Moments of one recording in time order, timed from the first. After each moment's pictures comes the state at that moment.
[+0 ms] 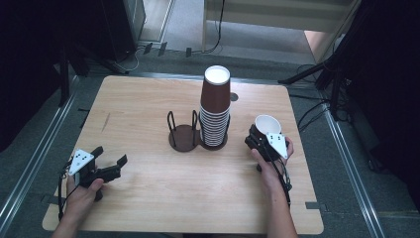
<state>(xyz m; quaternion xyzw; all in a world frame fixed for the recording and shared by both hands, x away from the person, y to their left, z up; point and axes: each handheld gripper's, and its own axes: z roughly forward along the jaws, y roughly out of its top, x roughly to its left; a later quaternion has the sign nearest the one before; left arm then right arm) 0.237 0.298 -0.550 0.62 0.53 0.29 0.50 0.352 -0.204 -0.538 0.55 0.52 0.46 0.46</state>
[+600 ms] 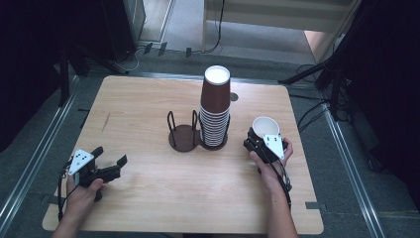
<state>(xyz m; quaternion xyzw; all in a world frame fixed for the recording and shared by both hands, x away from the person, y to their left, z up) 0.237 0.299 -0.550 0.63 0.53 0.29 0.50 0.350 -0.204 -0.545 0.53 0.55 0.44 0.47</state>
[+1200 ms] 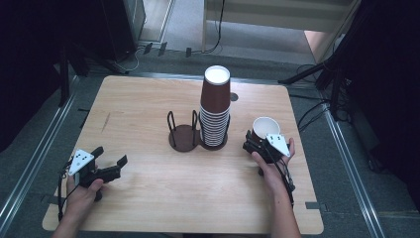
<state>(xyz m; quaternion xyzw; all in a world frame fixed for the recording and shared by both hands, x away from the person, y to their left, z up) 0.236 0.299 -0.550 0.63 0.52 0.29 0.50 0.347 -0.211 -0.538 0.55 0.57 0.46 0.41</state>
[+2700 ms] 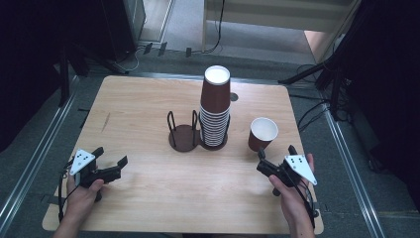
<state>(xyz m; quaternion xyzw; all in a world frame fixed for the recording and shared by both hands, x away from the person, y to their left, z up) 0.236 0.298 -0.550 0.63 0.53 0.29 0.49 0.267 -0.247 -0.508 0.51 0.57 0.50 0.39</state>
